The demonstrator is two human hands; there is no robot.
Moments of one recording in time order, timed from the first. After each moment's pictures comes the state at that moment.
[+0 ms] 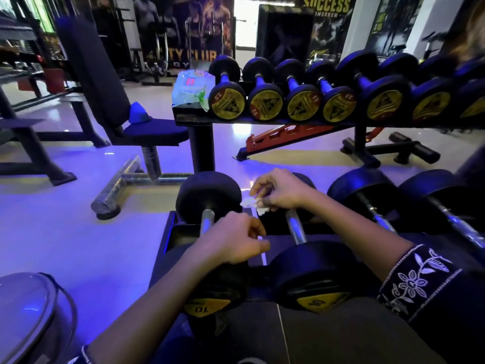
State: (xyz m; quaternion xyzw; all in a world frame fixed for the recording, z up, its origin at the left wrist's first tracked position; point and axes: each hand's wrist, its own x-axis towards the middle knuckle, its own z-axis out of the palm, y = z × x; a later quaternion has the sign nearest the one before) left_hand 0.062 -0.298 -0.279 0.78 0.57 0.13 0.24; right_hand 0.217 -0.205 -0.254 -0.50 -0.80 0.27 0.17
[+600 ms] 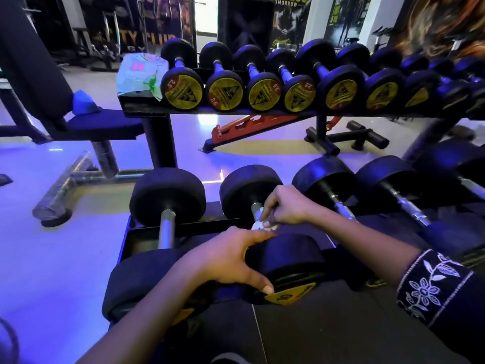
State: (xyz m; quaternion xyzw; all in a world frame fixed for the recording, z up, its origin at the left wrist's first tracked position) left_hand 0.101 -0.287 -0.313 0.85 0.37 0.12 0.36; right_hand 0.294 -0.222 -0.285 -0.59 -0.78 0.19 0.08
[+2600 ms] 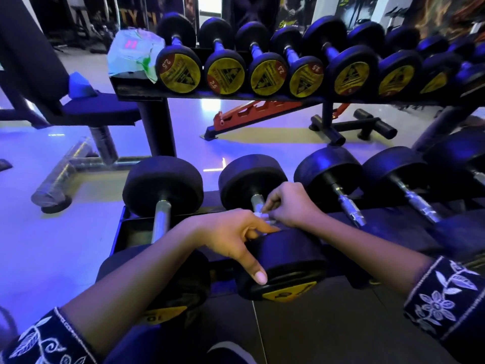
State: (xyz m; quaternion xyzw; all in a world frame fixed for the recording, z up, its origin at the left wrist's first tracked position) left_hand 0.110 -0.251 -0.304 0.85 0.34 0.02 0.40; right_hand 0.288 -0.237 -0.296 -0.64 -0.73 0.18 0.18
